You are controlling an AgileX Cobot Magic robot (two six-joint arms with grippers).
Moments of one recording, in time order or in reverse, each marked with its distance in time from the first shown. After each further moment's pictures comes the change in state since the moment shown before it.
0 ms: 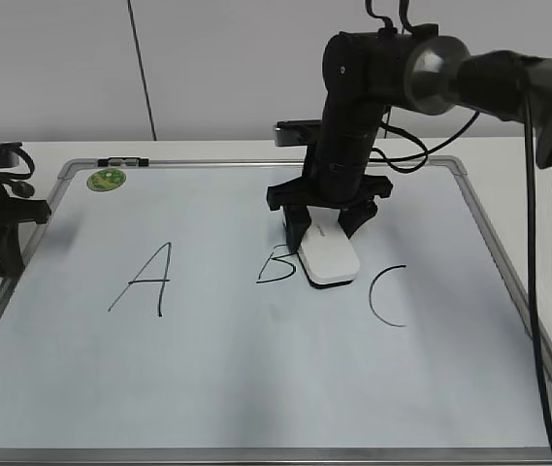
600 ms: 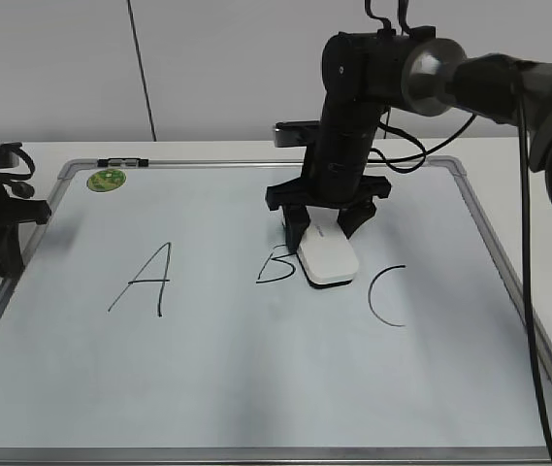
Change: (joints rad) left arm 0.000 0.000 0.000 -0.002 -0.005 0.002; right arm 0.000 0.028 -0.023 0.012 0.029 -0.002
